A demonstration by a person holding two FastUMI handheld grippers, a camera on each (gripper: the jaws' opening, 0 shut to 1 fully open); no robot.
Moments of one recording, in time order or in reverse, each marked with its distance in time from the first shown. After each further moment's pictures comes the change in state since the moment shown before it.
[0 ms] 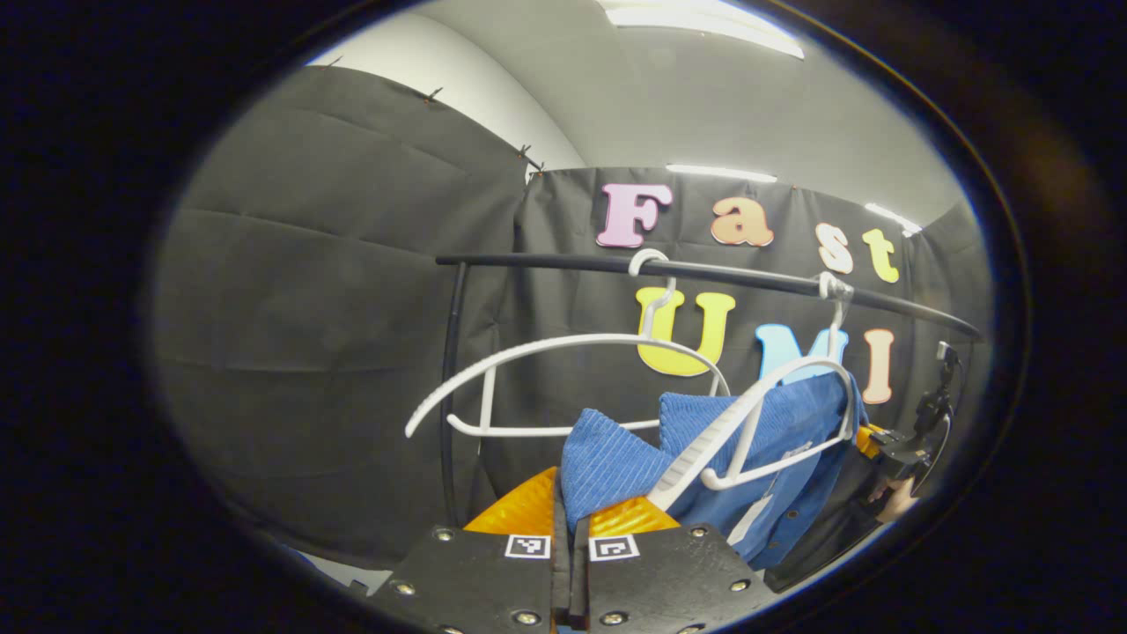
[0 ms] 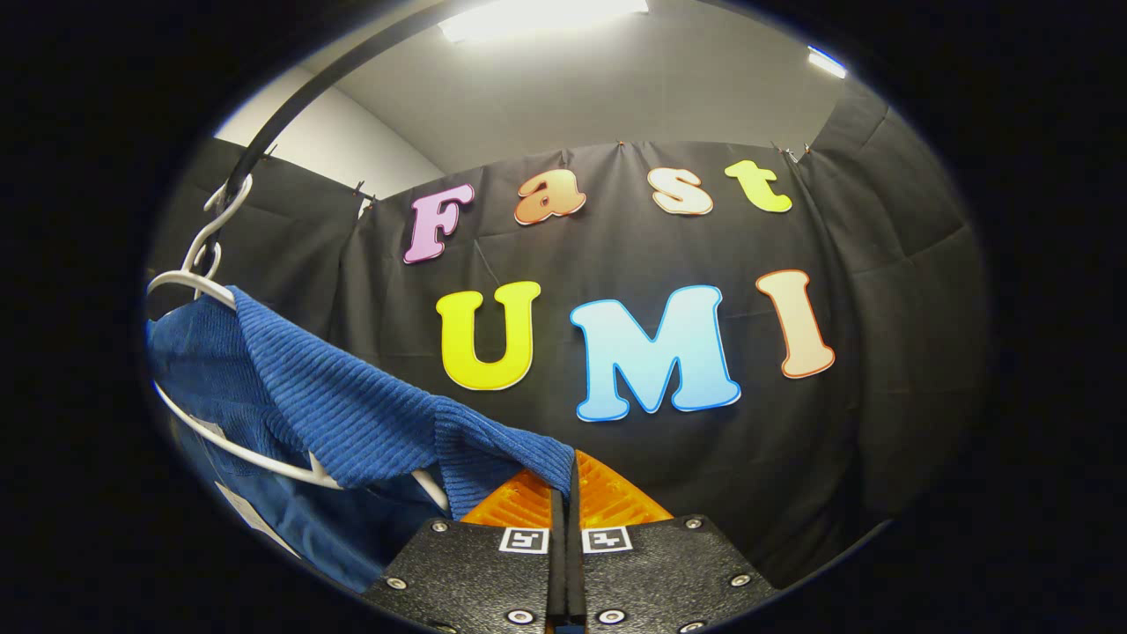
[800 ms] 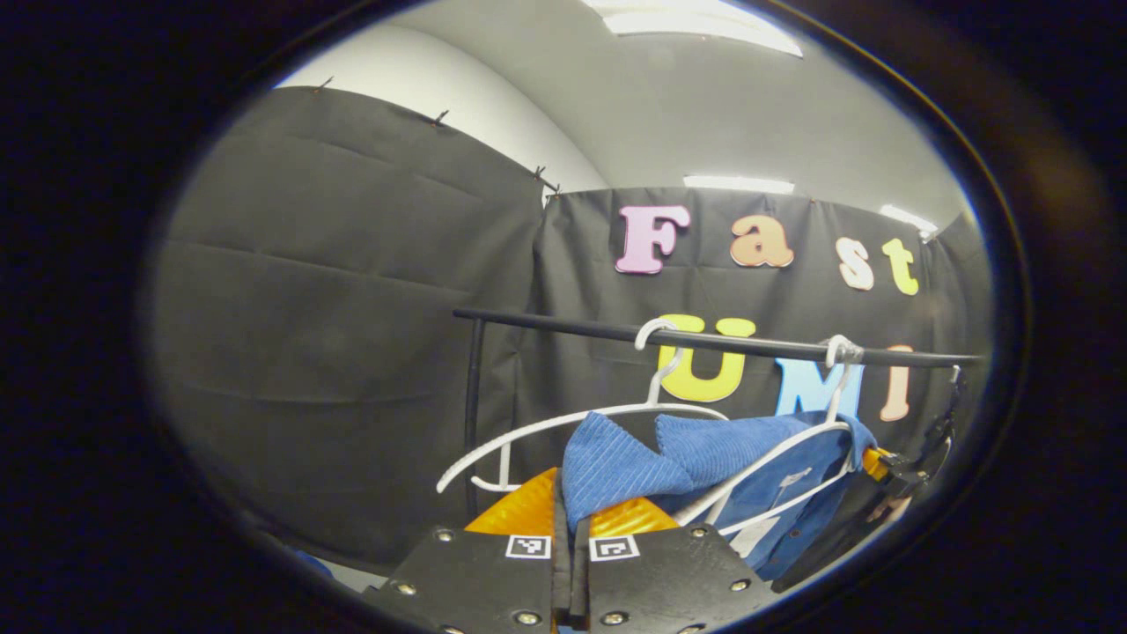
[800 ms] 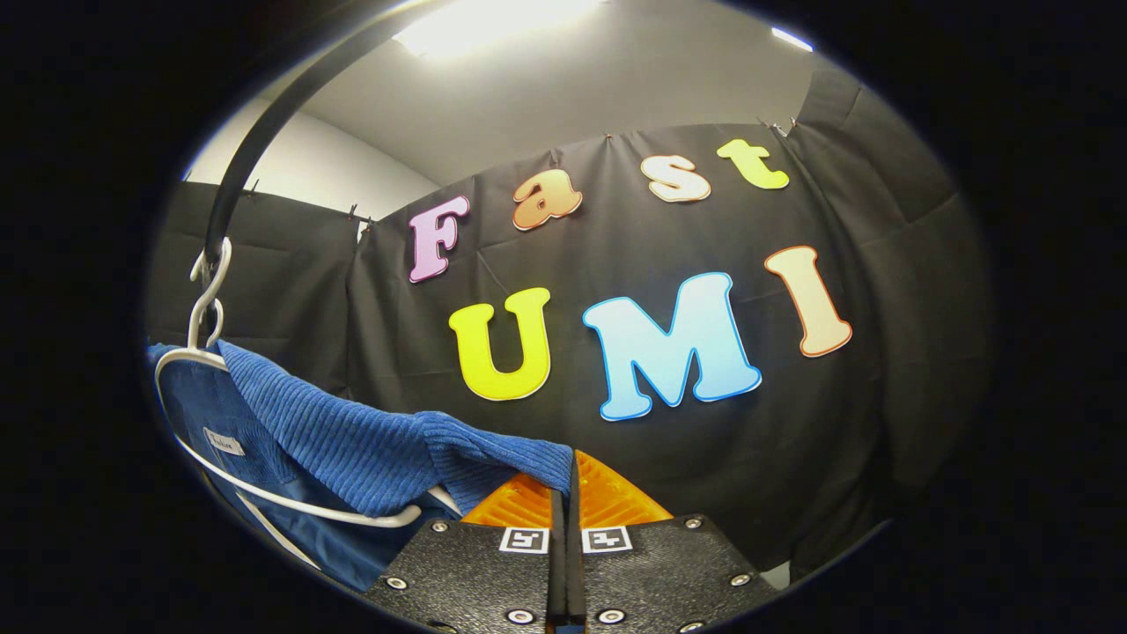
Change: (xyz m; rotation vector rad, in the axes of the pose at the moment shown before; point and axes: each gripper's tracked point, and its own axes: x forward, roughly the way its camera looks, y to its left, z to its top) left arm -0.008 0.001 0.079 -0.001 -0.065 0.080; right arm 0.003 0.012 0.030 0.121 -0.004 0.055
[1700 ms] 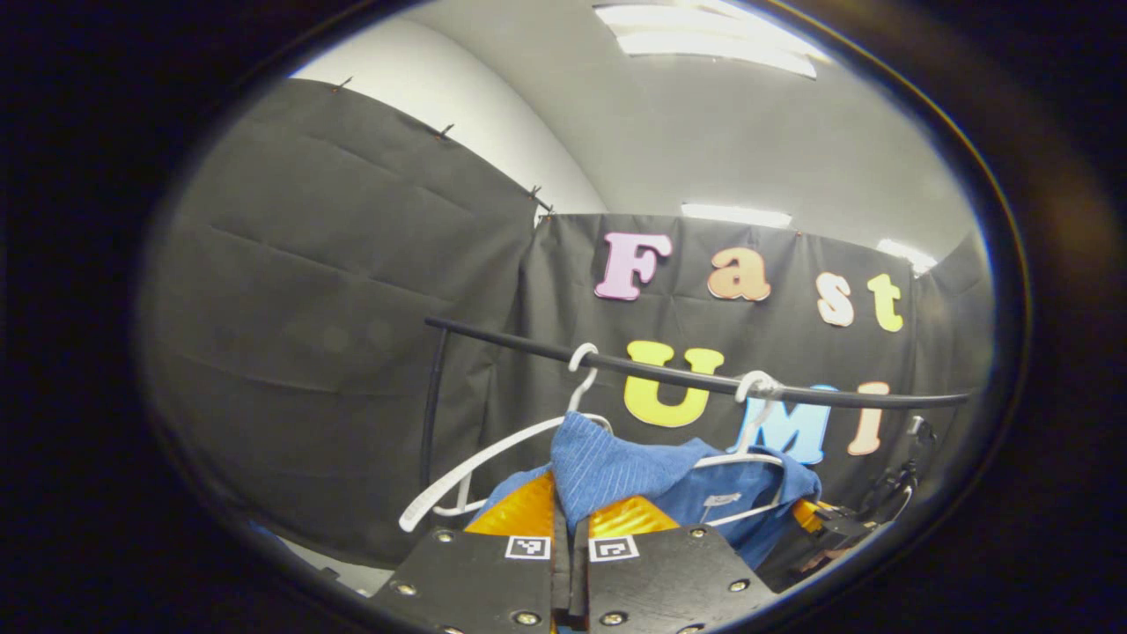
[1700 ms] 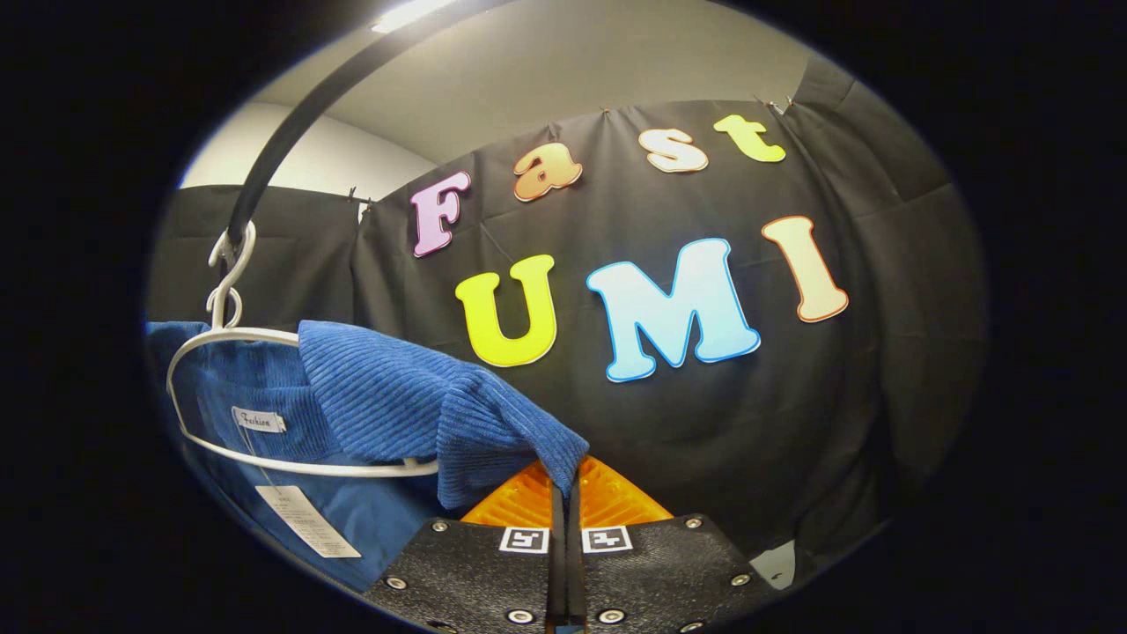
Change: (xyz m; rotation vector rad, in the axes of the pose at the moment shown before) left arm -0.037 -0.061 0.023 -0.077 -0.080 0.003; right arm -0.027 0.009 -0.030 0.035 0.121 0.005
